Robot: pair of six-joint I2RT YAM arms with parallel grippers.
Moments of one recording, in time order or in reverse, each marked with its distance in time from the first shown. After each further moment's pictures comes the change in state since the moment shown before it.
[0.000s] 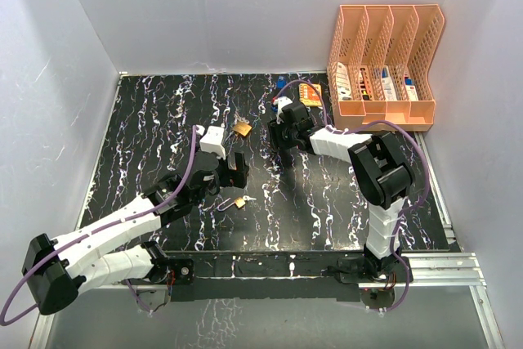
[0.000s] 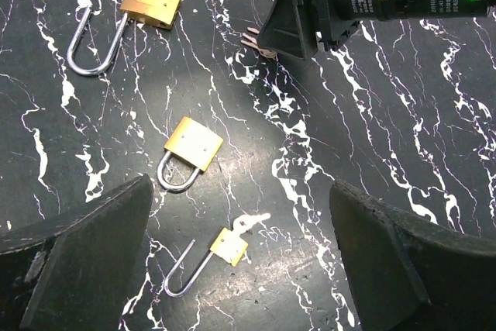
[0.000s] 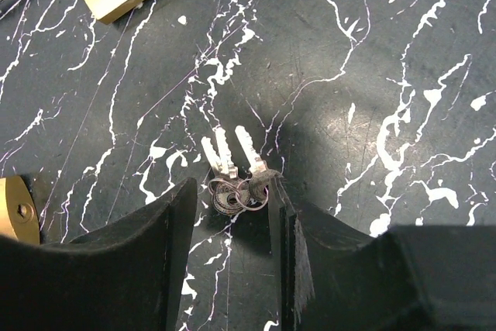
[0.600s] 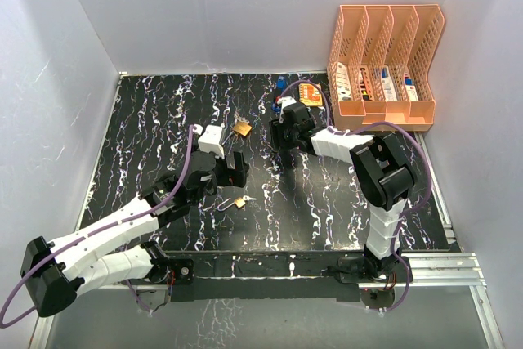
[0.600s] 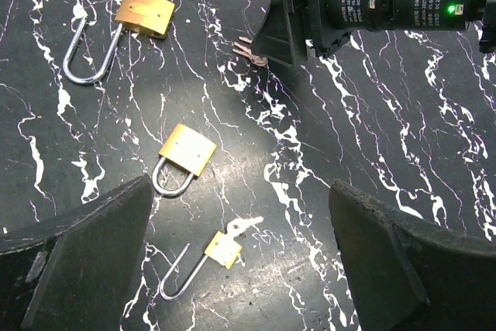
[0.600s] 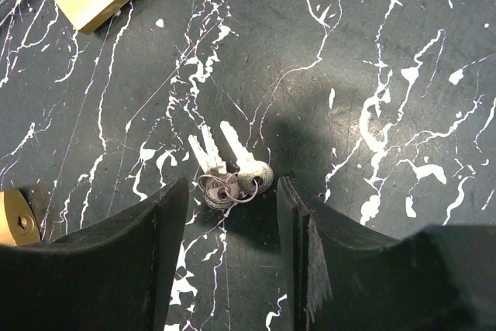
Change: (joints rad) left arm 0.000 -0.022 0.005 0.006 0.010 0.004; right arm 0.000 -0.019 -0.020 0.002 0.047 0.071
